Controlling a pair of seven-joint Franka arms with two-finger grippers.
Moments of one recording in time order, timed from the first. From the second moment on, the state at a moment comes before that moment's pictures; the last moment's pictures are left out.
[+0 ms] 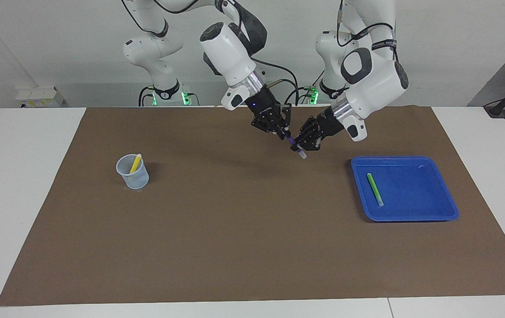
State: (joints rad) left arm -0.37 -0.01 0.02 -2.02 -0.77 2.09 -1.28; right arm 0.61 0.11 0.06 -1.88 0.48 2.56 0.61
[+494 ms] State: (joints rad) left arm -0.36 -0.02 0.03 -2.02 -0.77 2.09 -1.23; right arm 0.48 0.07 0.06 -1.88 0.48 2.42 0.48
